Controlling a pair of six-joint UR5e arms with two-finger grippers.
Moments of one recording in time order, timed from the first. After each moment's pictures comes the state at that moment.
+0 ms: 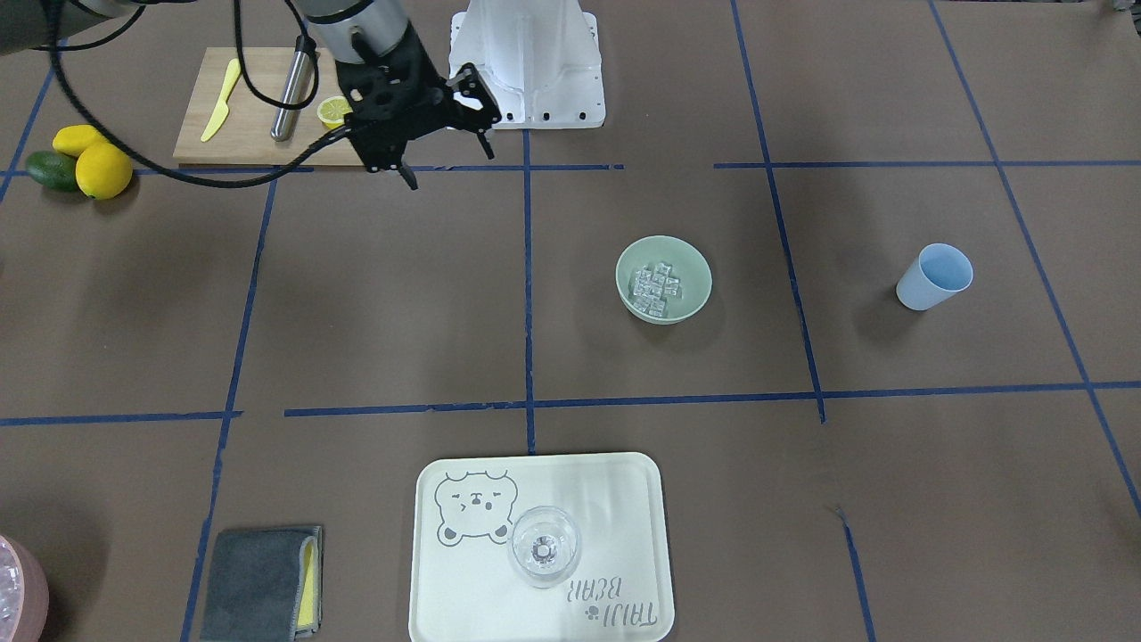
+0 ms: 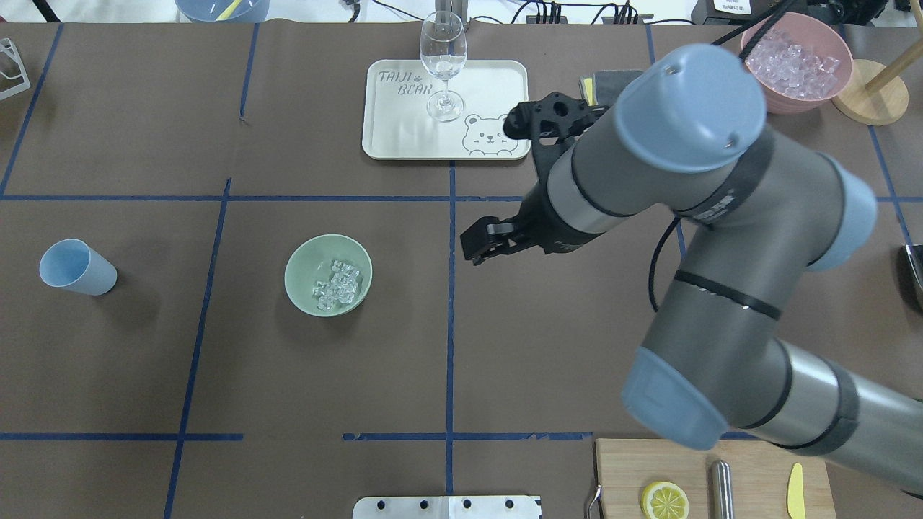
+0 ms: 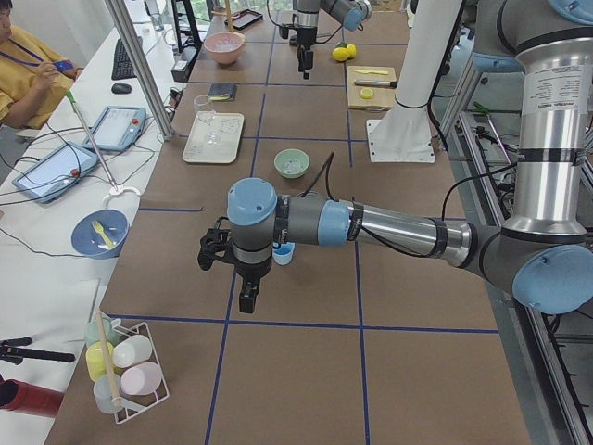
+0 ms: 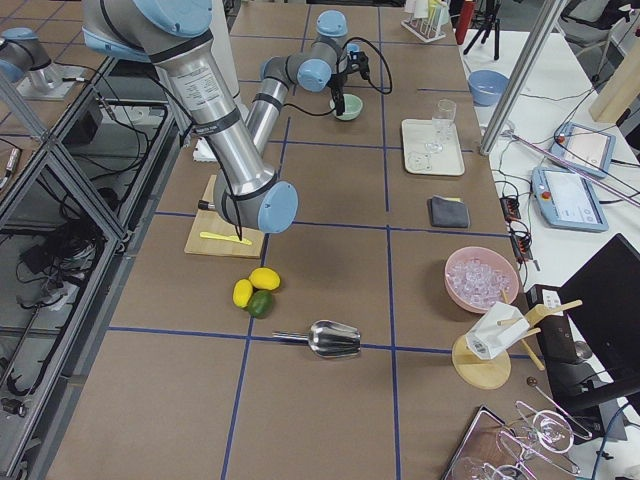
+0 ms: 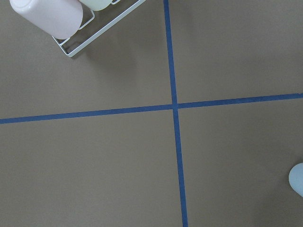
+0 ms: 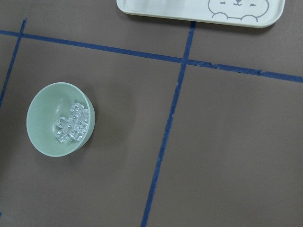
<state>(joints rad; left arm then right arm) -1.63 -1.54 -1.80 -1.47 -2.30 0.07 0.57 -0.91 1.99 -1.66 1.97 1.05</state>
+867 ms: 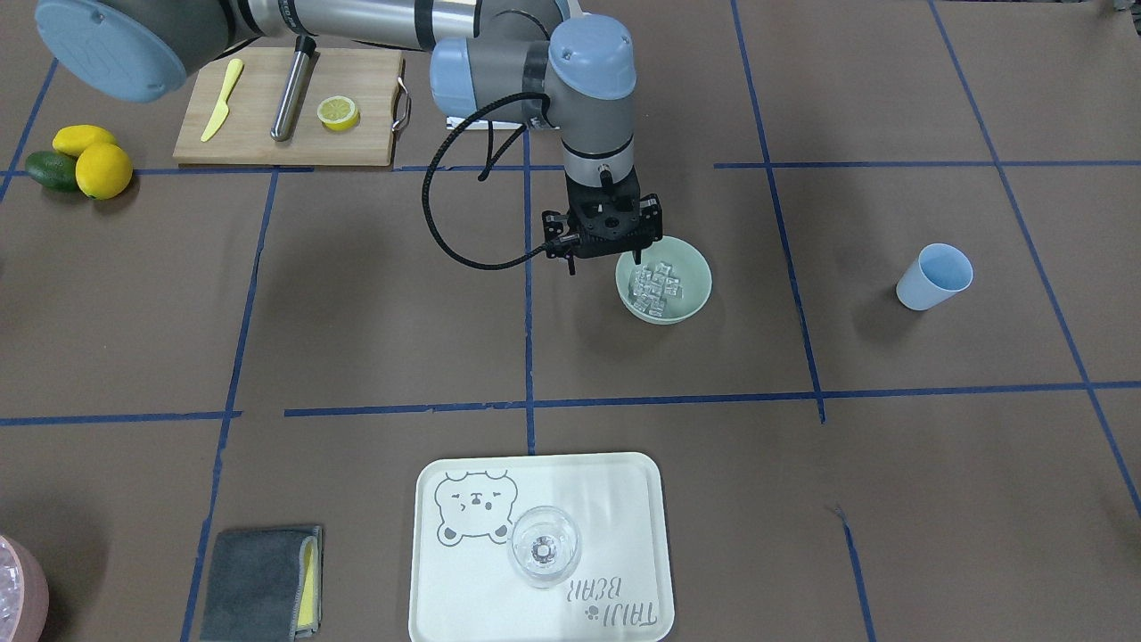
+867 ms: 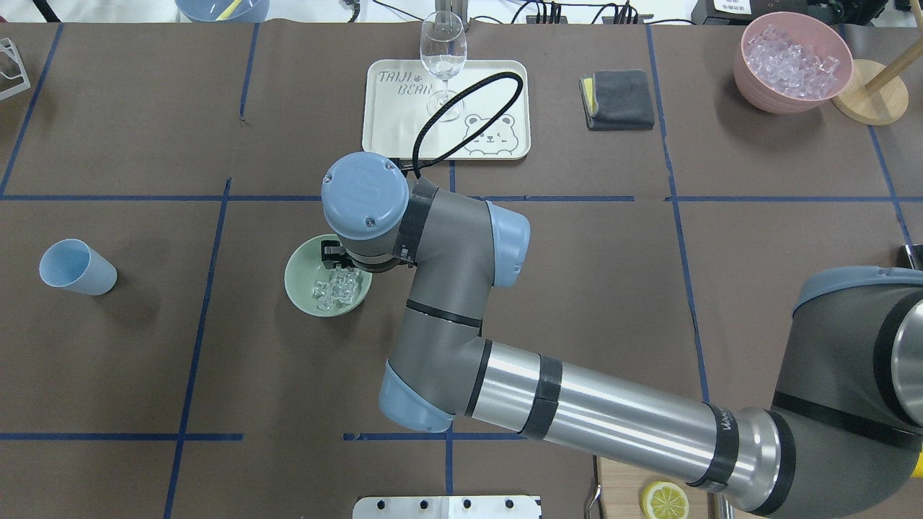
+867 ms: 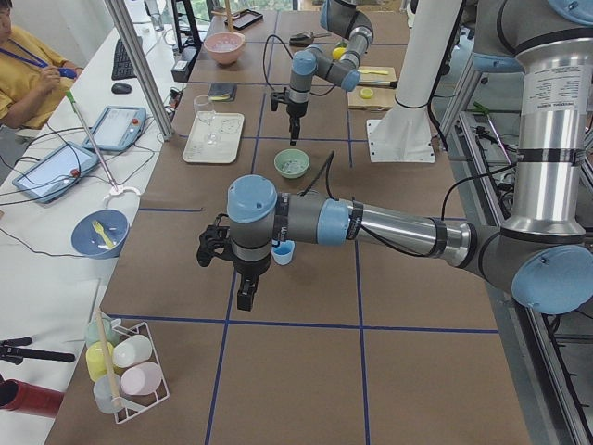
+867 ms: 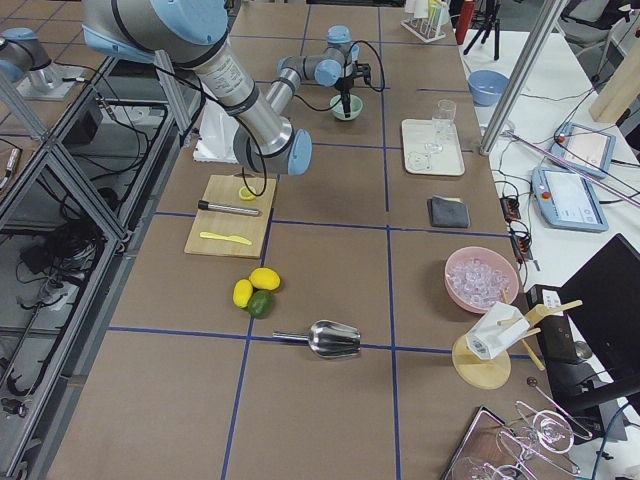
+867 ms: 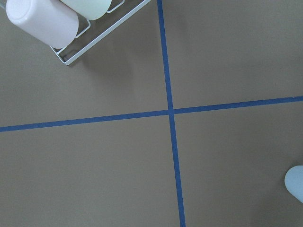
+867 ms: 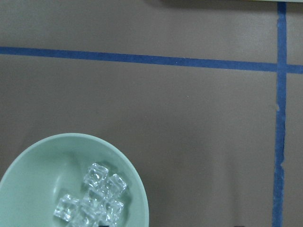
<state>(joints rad) -1.63 -1.55 -1.80 -1.48 -2.30 0.07 0.43 -0.54 1.31 -1.48 1.74 1.20</state>
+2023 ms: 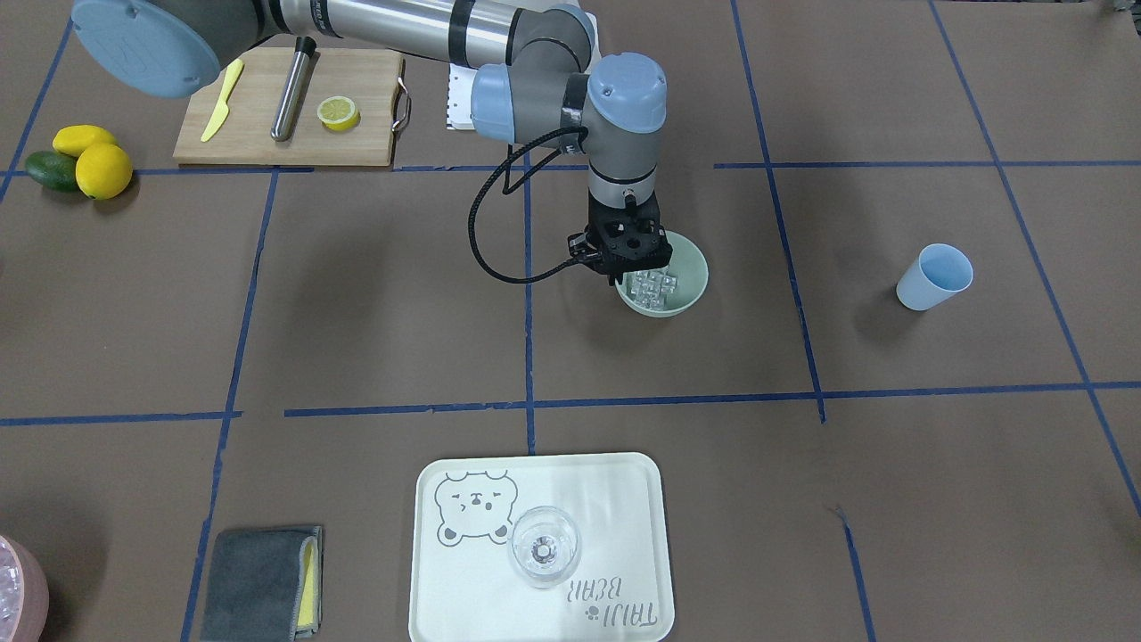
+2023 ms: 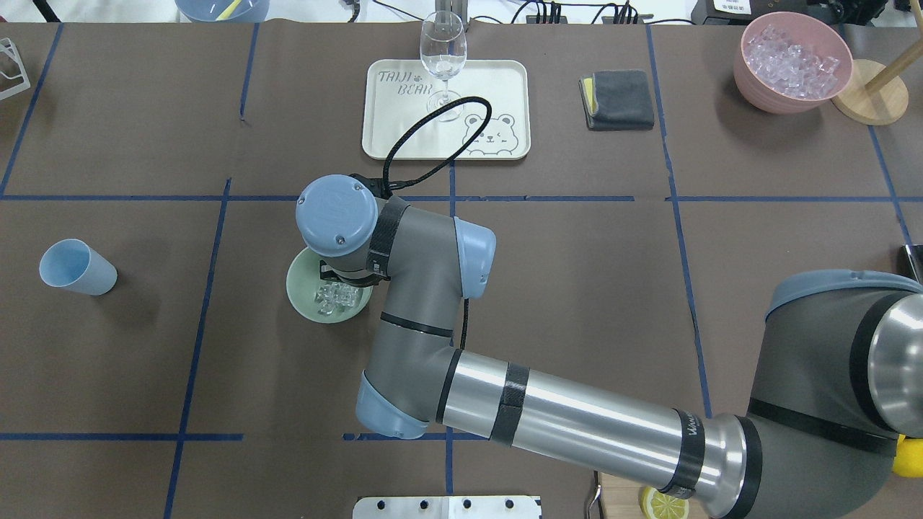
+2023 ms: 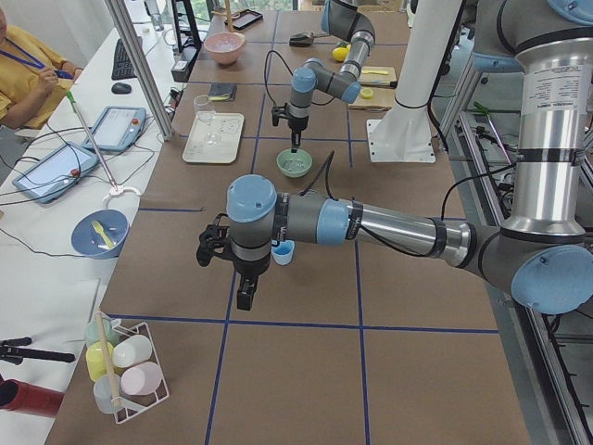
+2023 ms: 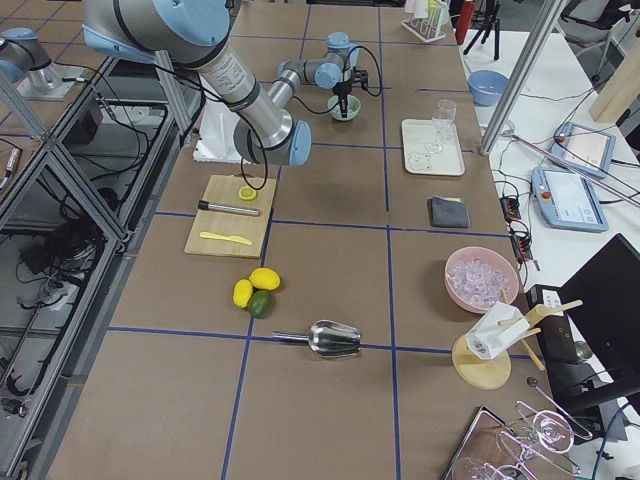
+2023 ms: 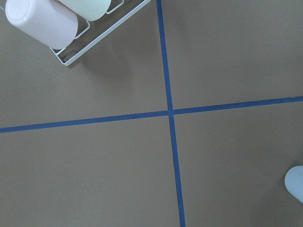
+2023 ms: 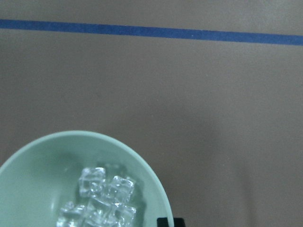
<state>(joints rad) -1.63 -1.55 -1.80 -1.48 -2.30 0.07 0.40 -0.49 1.20 -1.45 1.74 1.23</state>
